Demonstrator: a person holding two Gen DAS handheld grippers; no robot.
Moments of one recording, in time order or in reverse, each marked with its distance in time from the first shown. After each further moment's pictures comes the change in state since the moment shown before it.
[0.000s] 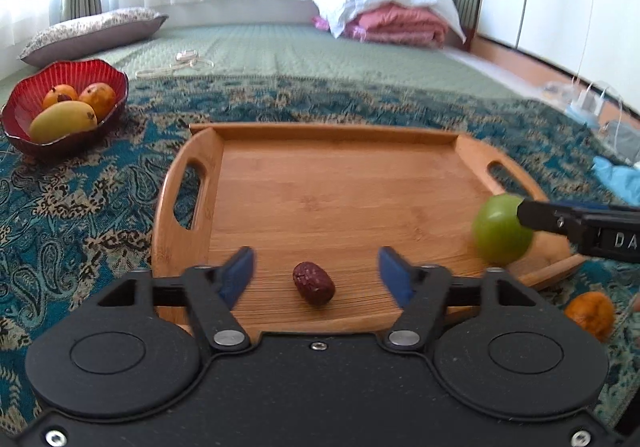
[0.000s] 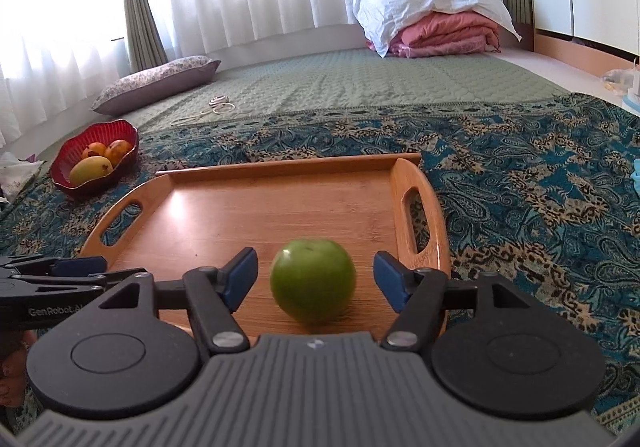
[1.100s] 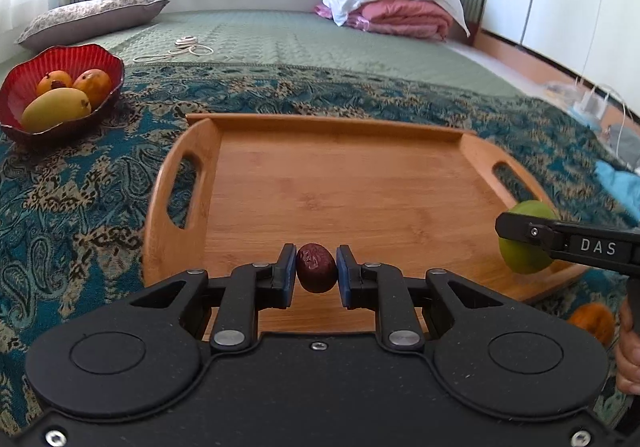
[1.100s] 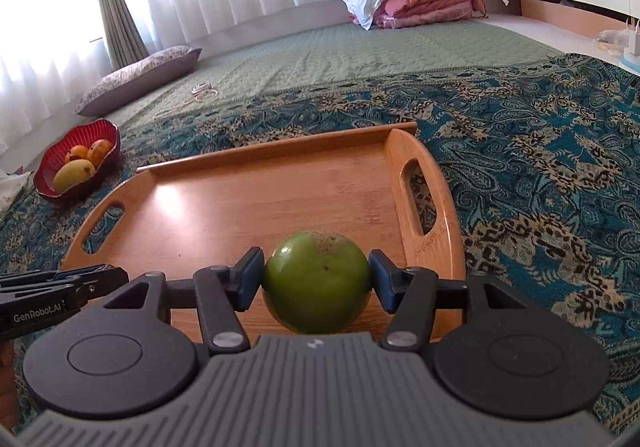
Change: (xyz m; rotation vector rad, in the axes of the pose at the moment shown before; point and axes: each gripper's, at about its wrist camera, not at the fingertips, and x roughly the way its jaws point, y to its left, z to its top) left arm 0.022 0.003 0.010 -0.013 0.063 -0.001; right arm 0.038 -0.006 -0.002 0.081 0.072 -0.025
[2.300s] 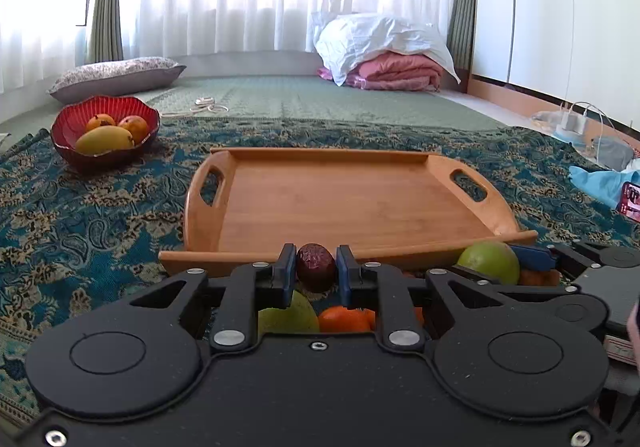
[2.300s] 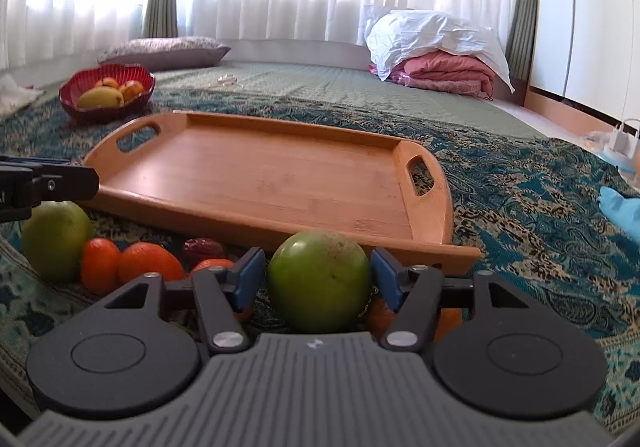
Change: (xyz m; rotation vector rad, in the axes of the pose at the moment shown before) left arm -0.106 -0.035 -0.080 0.033 -0.223 0.047; right arm -0.056 0.043 -0.089 -0.288 -0.142 -0.100
